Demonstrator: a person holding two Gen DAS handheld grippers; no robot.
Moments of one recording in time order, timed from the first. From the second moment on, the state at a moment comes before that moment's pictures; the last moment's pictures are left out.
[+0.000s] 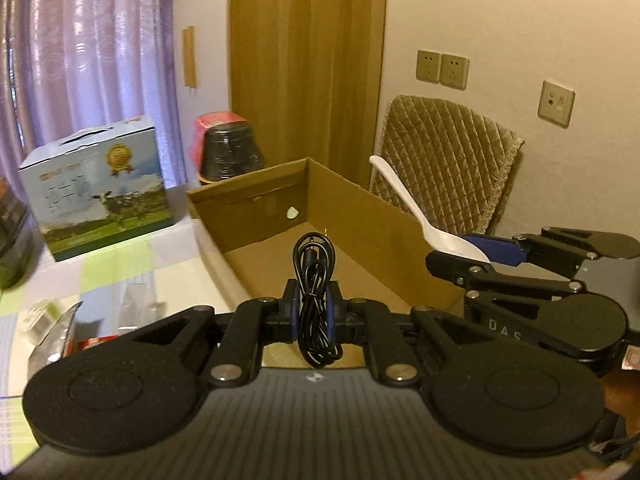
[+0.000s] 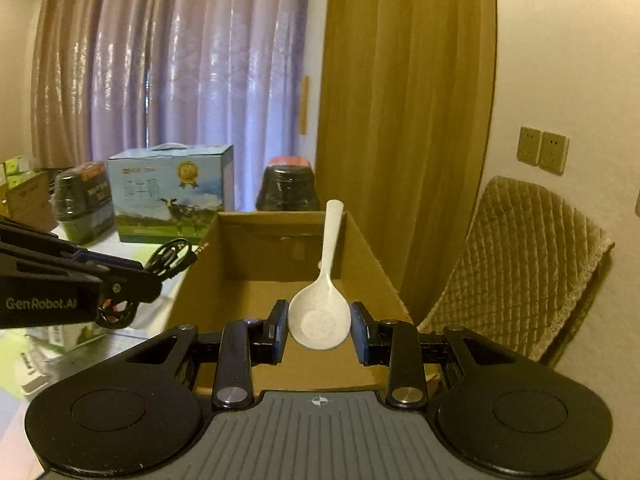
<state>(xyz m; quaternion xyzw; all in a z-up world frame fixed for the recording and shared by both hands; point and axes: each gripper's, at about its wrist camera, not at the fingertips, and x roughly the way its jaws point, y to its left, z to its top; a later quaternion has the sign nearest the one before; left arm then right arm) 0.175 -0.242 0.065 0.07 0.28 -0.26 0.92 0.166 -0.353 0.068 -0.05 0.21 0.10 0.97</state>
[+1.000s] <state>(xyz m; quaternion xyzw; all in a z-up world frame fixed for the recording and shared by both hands) 0.156 -0.183 0.041 0.04 0.30 -0.20 0.93 0.175 -0.350 0.051 -0.02 0.24 0.14 0.96</state>
